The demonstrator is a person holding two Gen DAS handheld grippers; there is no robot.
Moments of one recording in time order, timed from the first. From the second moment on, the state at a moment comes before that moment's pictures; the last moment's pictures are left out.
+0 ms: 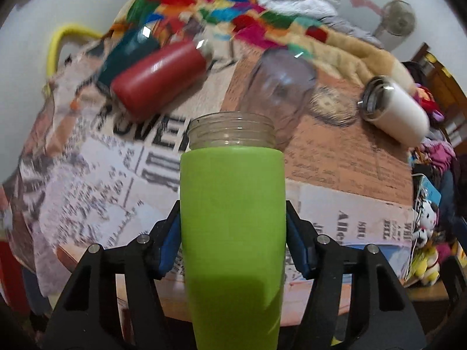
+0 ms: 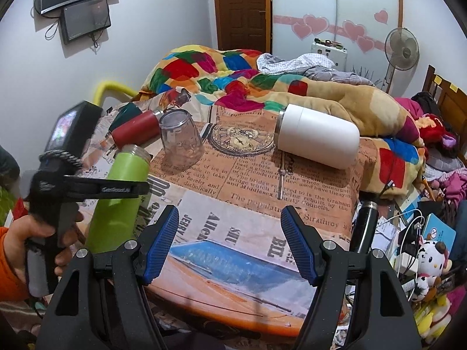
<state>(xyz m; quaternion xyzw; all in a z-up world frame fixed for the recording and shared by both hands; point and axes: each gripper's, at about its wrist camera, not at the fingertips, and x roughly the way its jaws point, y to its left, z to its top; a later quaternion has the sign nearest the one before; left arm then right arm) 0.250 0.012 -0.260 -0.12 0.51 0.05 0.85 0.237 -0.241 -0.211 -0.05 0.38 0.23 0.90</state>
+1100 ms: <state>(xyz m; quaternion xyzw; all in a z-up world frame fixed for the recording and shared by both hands) 0.262 -0.050 -0.204 0.00 0.39 -0.02 0.92 0.243 -0.236 -0.198 -0.05 0.36 0.21 0.91</state>
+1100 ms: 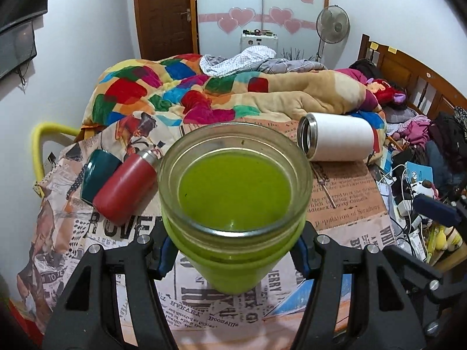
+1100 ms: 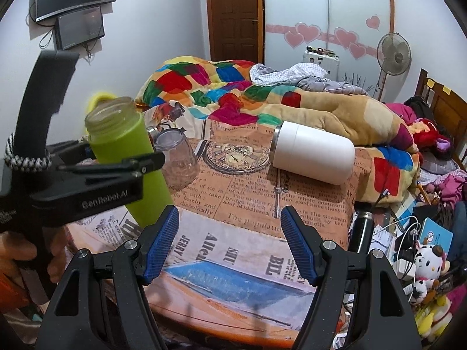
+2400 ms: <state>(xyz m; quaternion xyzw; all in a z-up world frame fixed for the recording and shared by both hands) 0.004 -0.012 -0.006 -0.02 0.10 -0.03 0.99 0.079 -0.251 -0.038 0.03 0.10 0.23 0.97</state>
